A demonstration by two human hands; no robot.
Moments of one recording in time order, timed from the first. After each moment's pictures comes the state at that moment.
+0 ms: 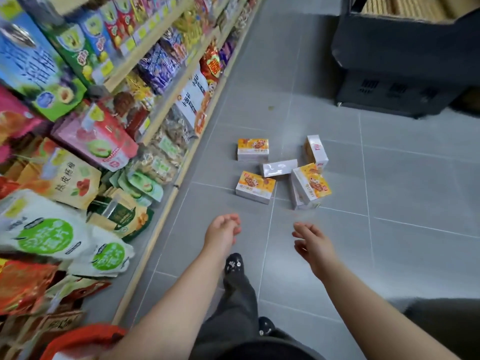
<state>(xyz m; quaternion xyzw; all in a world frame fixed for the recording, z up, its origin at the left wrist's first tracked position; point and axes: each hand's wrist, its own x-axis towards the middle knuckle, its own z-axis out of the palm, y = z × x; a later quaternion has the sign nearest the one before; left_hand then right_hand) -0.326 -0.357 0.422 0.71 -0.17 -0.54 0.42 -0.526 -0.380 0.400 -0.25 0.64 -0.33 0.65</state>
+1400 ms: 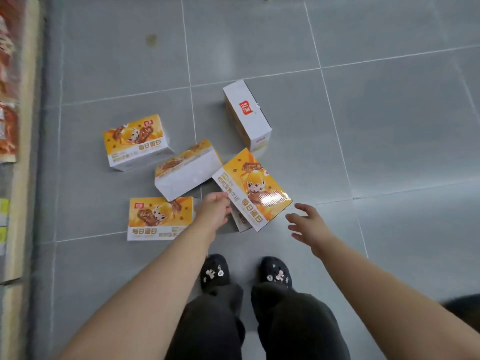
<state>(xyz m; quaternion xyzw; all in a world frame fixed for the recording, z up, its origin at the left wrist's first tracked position) -0.561 -0.885 0.012 0.74 -0.22 -0.62 0.16 -0.766 -0.818 -0.013 -0.10 0.75 -0.22 0.62</state>
